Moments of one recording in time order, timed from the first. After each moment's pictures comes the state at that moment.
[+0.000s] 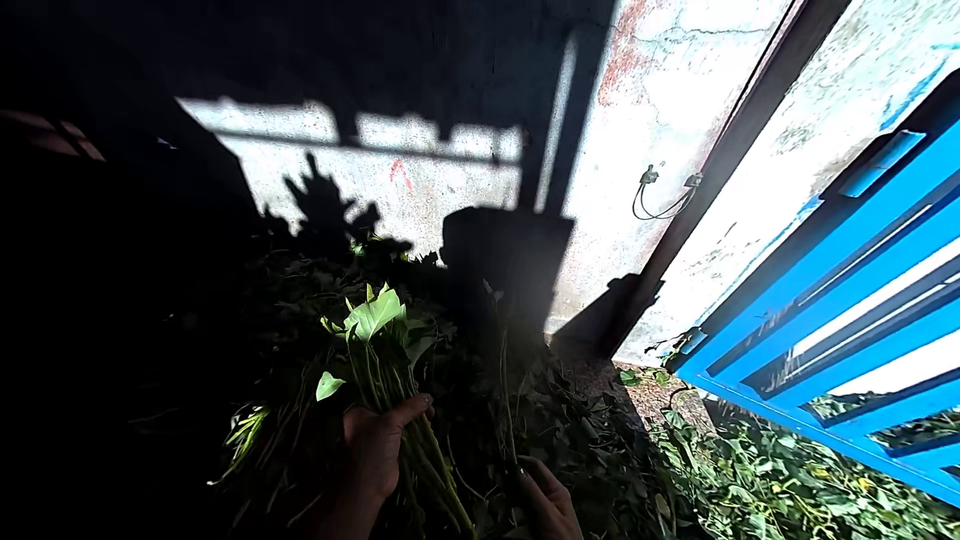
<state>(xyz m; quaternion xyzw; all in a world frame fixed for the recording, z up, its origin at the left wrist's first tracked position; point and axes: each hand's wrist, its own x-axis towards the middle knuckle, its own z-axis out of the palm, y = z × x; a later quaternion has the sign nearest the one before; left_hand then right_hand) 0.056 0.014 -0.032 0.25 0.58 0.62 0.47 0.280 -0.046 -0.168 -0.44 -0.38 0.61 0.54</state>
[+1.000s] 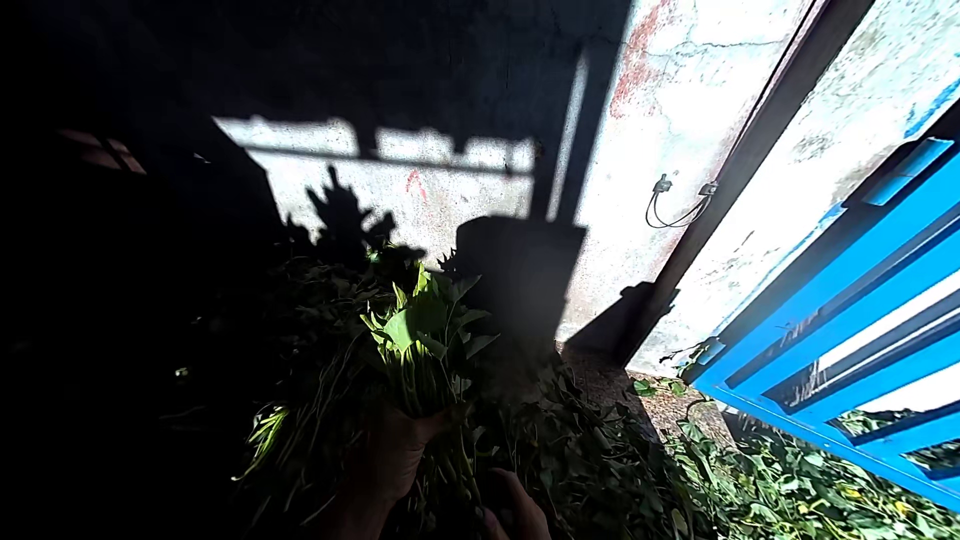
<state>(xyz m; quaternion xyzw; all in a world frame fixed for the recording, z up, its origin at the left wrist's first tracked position) 0.053 0.011 -0.031 0.39 0.45 0.63 0.50 0.240 -0.060 -0.142 -0.44 -0.66 0.43 0.44</state>
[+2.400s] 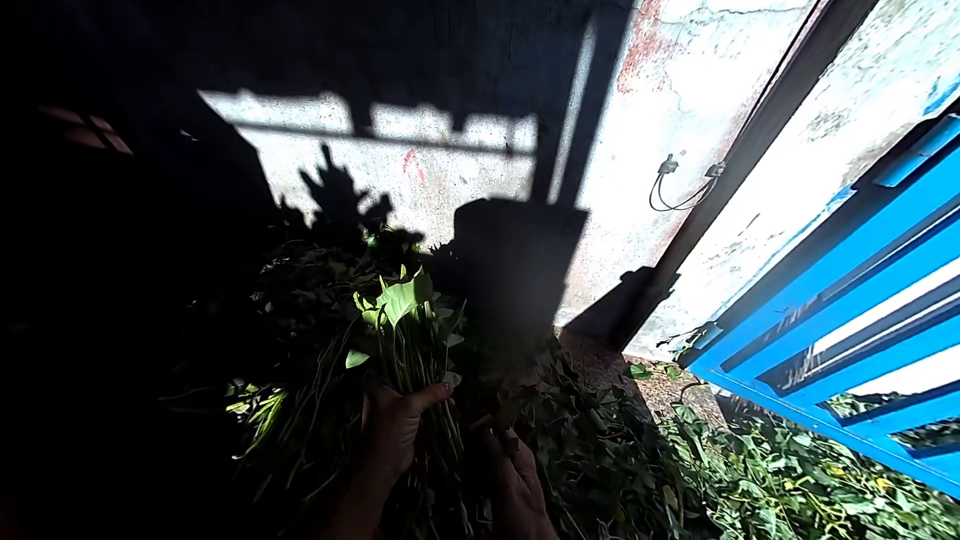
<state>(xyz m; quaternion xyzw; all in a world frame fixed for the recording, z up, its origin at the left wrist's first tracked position) 0.057 0.012 -0.027 0.30 0.54 0.61 0.50 0.208 -0.035 -0.099 -0.30 -0.46 0.60 0.58</state>
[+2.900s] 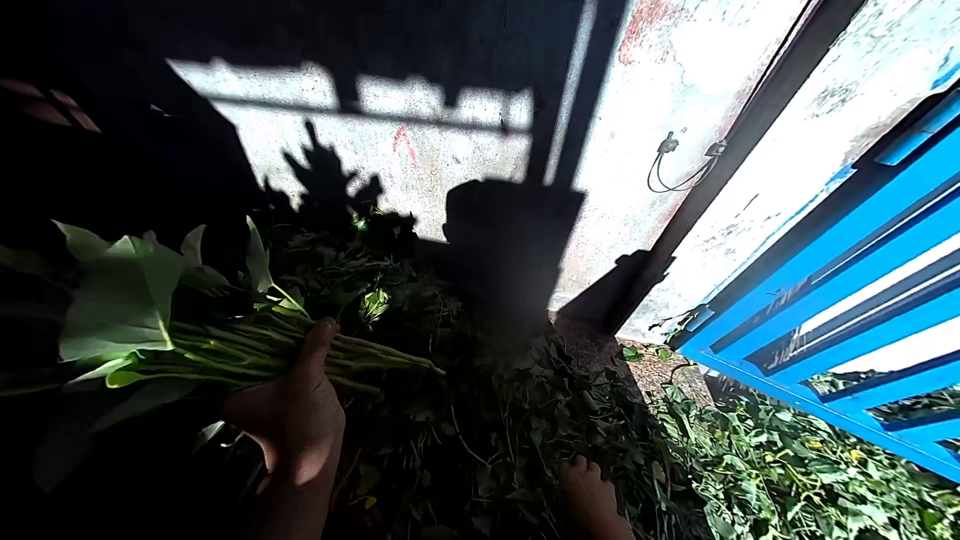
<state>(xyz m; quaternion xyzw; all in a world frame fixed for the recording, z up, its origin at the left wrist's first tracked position) 0.016 0.017 0.006 0.28 0.50 0.81 0.11 0.336 -0.032 -0.204 -0.71 -0.60 0.30 -0.20</state>
